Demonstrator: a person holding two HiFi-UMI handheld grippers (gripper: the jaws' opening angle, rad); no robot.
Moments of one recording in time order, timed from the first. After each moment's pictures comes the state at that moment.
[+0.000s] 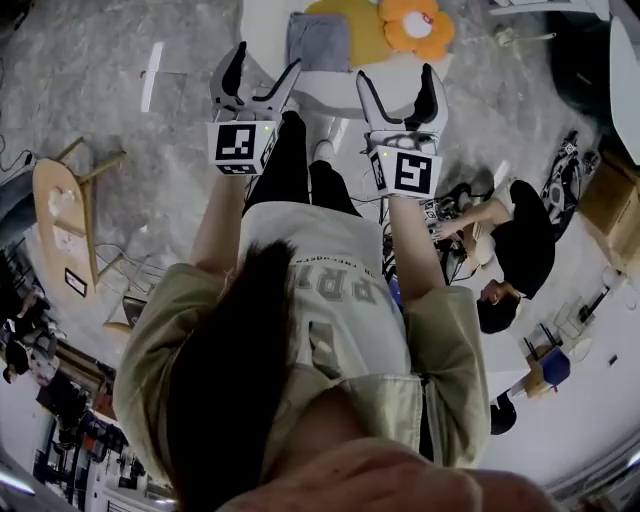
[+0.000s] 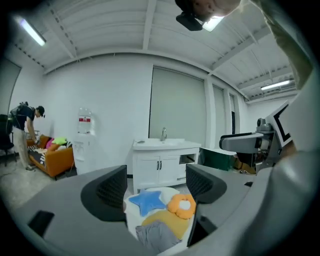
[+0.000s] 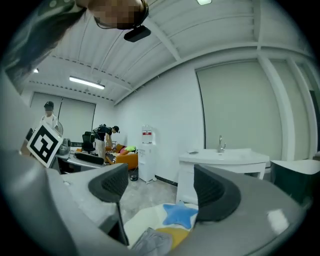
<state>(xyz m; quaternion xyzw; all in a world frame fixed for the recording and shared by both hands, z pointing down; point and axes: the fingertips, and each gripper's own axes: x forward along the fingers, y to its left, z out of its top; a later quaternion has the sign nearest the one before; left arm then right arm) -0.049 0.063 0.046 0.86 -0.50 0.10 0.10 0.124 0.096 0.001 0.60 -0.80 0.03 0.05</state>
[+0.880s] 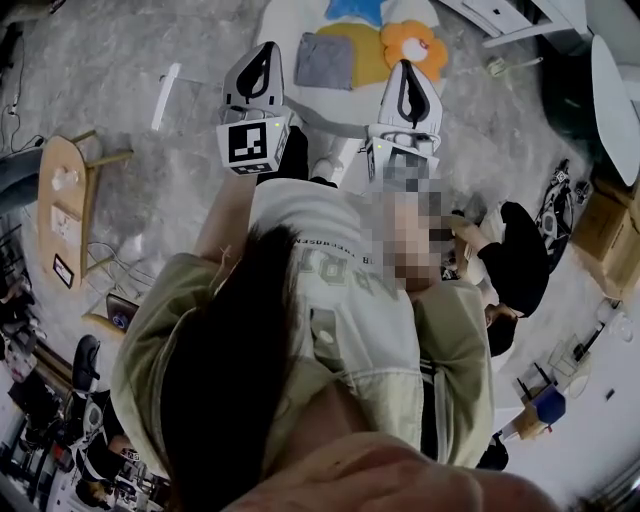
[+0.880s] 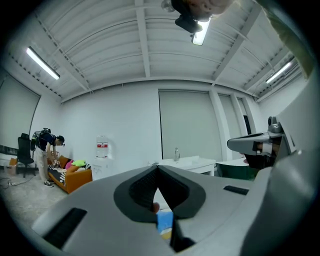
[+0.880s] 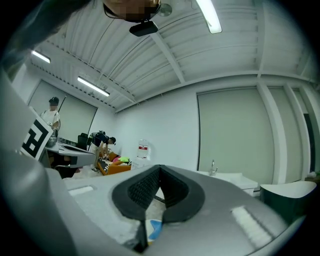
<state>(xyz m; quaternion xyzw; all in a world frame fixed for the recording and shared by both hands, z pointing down) -0.068 0.122 -0.058 0.81 -0.59 0.02 0.01 0.121 0.147 -0.090 0.63 -0.78 -0.07 0.02</state>
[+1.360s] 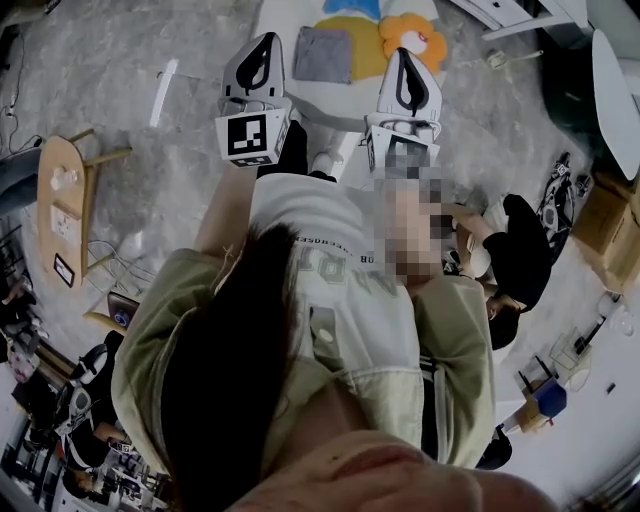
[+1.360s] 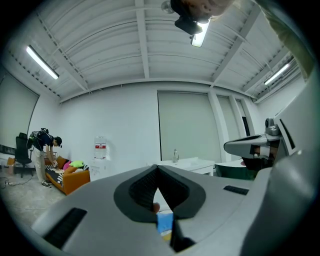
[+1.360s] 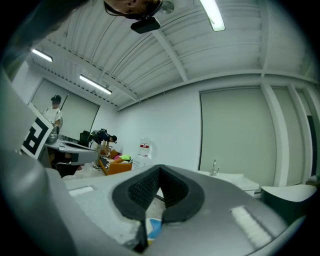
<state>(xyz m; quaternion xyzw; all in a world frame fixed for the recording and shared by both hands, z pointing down) -0.062 0.116 -0.062 0.81 -0.58 0.02 0.00 0.118 0.137 -0.088 0.62 -0.78 -0.07 0.04</state>
